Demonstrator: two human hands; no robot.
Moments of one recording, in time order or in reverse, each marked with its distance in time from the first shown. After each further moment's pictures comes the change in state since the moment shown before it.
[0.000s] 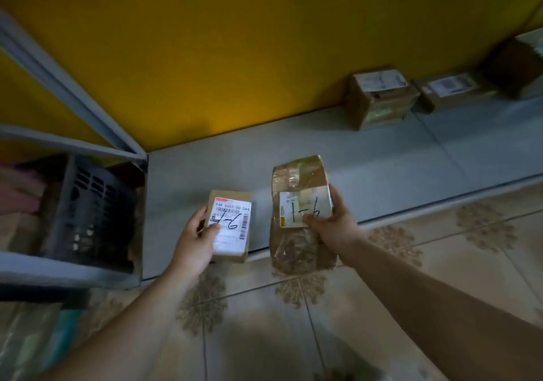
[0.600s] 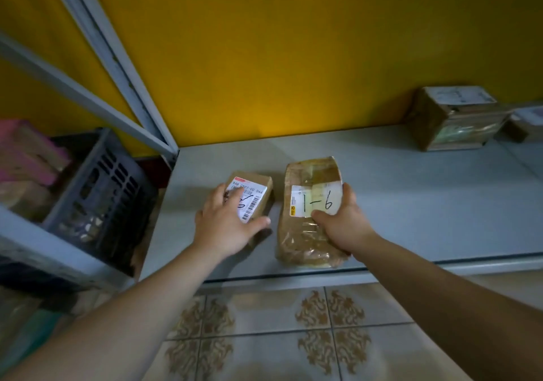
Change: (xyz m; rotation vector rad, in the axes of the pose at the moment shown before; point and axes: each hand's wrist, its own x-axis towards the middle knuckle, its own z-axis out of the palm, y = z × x) left_hand 0.092 -0.043 0.014 0.816 0.170 0.338; right_hand 0.098 0.027 0.072 -0.411 0.015 -0.255
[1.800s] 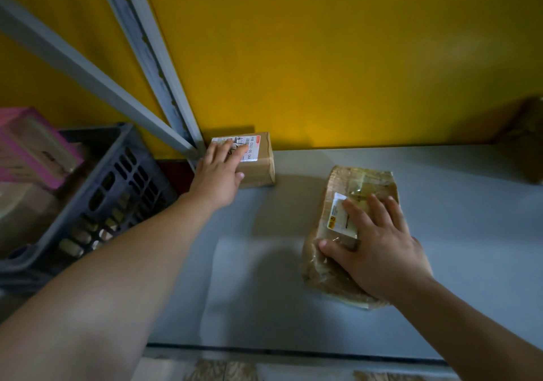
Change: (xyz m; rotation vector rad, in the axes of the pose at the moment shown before) left_hand 0.182 -0.112 -0.016 0.246 0.134 0.175; right_hand 0.045 -0.033 0.064 -0.864 -0.048 -0.201
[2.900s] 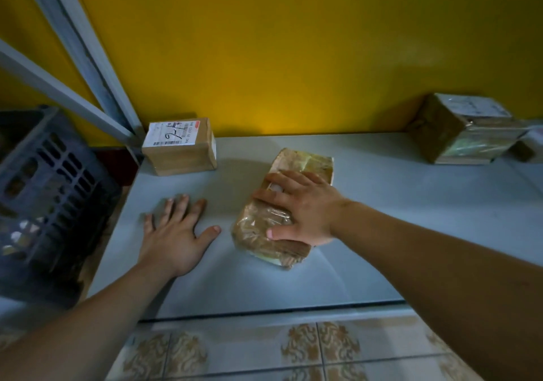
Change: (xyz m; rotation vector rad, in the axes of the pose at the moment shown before) left_hand -0.118 0.055 0.048 0.000 -0.254 -0.164; right_hand 0.028 0.029 -0.029 -0.405 -0.145 -0.587
